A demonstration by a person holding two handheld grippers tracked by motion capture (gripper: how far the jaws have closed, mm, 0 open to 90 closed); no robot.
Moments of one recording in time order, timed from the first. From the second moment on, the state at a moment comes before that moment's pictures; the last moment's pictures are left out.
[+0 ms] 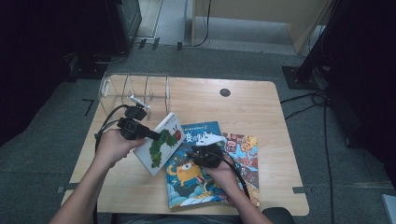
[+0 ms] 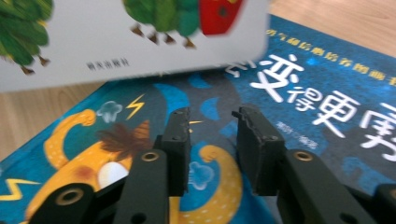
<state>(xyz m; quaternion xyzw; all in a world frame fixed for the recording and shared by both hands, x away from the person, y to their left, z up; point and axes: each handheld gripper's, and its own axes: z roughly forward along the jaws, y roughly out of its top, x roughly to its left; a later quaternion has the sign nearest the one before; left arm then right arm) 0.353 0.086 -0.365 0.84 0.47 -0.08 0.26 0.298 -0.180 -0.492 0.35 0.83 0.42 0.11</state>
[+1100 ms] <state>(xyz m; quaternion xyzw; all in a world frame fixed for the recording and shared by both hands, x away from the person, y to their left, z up) 0.382 0.118 -0.350 0.79 0.56 -0.01 0.24 0.303 -0.180 -0.493 0.35 0.83 0.40 0.14</state>
